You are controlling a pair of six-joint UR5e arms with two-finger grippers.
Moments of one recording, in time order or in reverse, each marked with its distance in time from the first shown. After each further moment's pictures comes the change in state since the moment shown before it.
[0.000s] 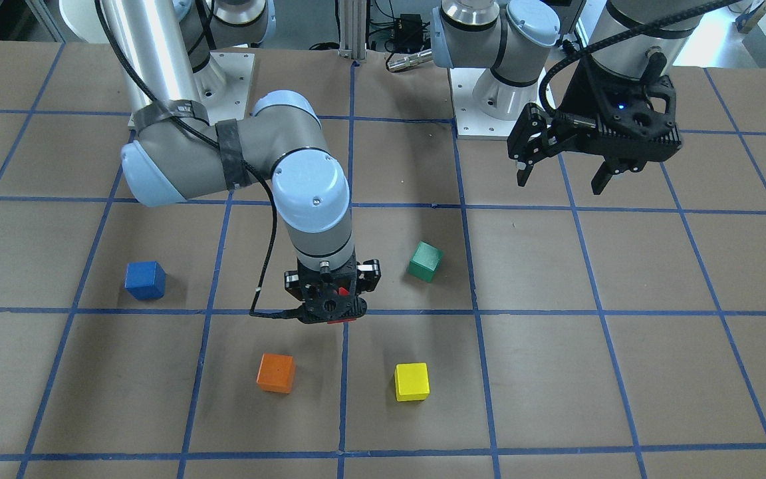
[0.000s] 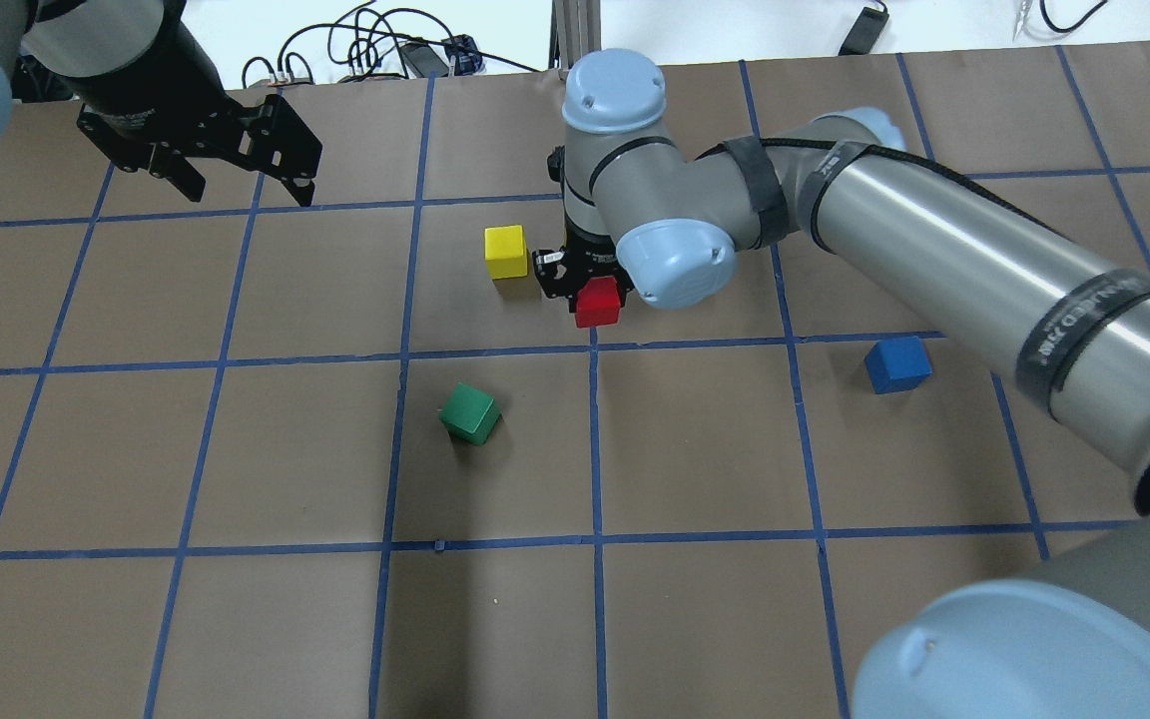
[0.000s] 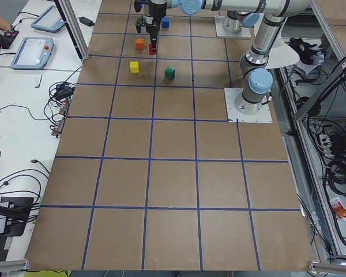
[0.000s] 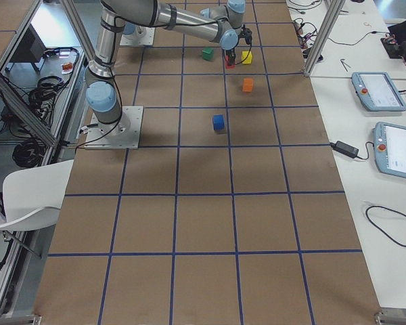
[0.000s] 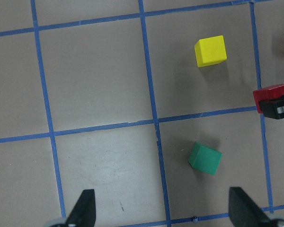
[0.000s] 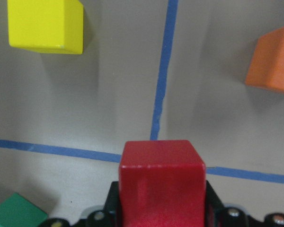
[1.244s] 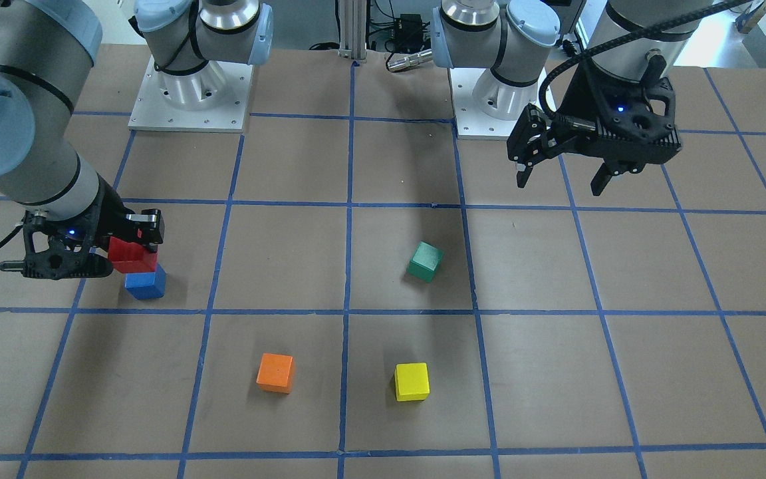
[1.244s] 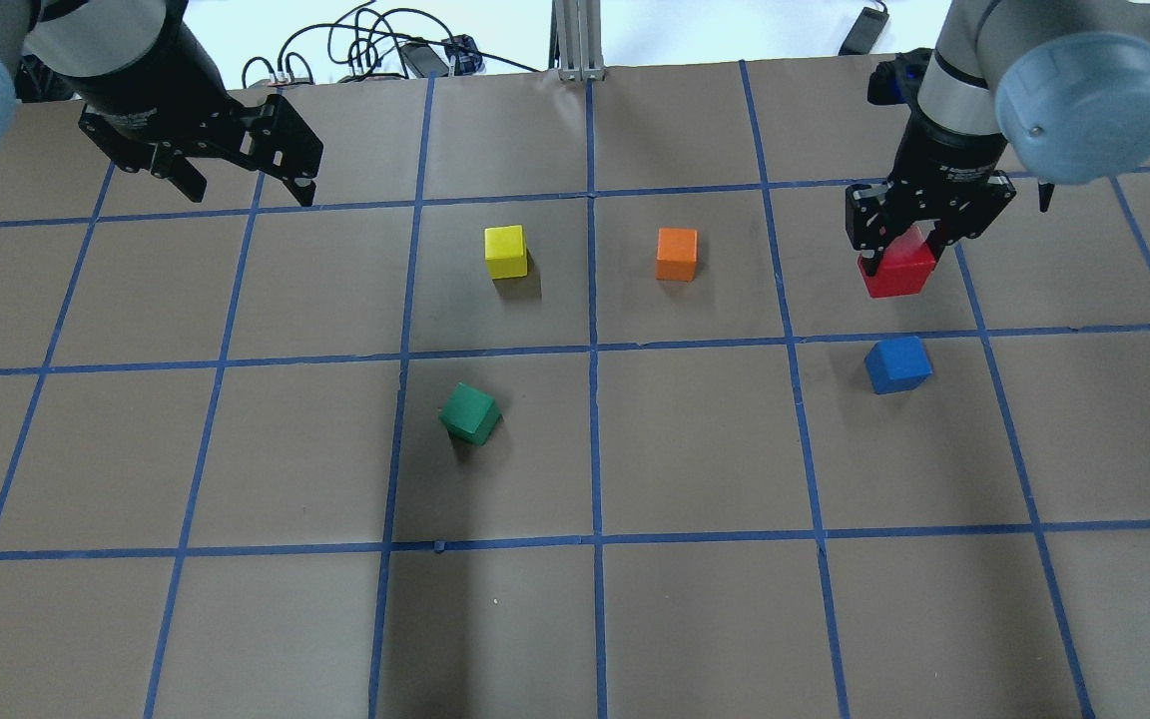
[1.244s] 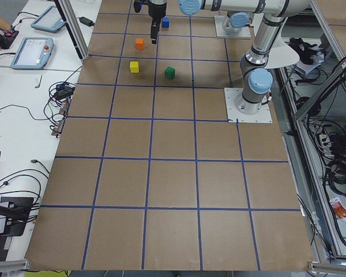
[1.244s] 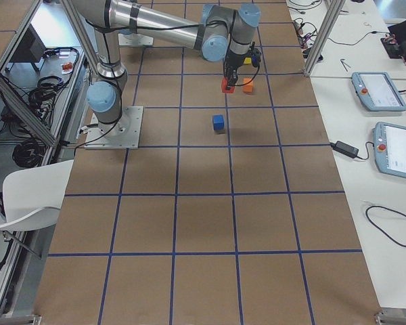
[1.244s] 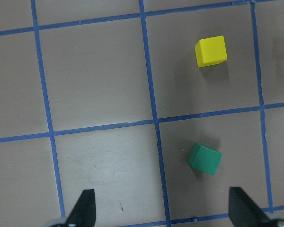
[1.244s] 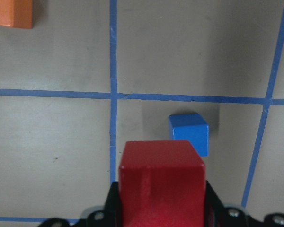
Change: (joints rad) left arm 0.000 -0.004 0.001 0.000 0.000 -0.004; right arm -0.450 -0.259 0.114 0.313 -0.105 -0.410
